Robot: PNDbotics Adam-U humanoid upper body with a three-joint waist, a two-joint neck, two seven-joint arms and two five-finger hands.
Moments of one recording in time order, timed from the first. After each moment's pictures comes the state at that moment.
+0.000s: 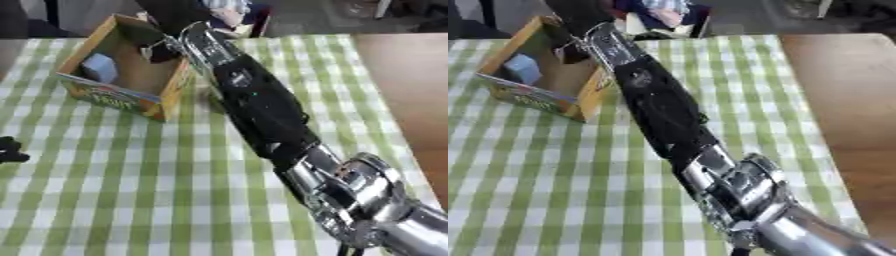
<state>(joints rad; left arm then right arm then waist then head) -0.14 0.17 0.03 -1.75 -0.11 -0.25 0.00 -1.30 -0.02 0.08 -0.73 1.52 -0.13 -0.10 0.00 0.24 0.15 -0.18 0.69</state>
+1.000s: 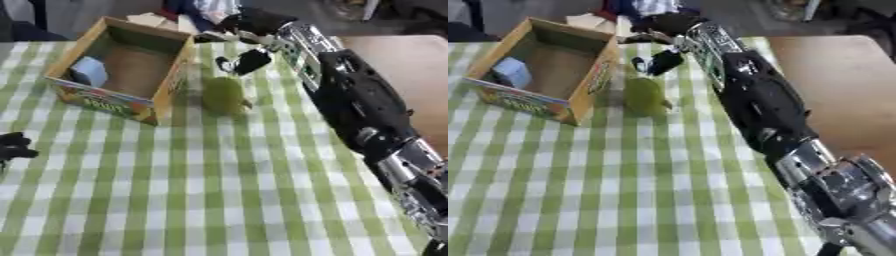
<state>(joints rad) -0.12 0.18 0.06 -1.75 -0.13 -0.25 0.03 -1.18 -0.27 0.20 -0.75 1.15 -0.34 0.39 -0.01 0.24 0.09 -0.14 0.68</state>
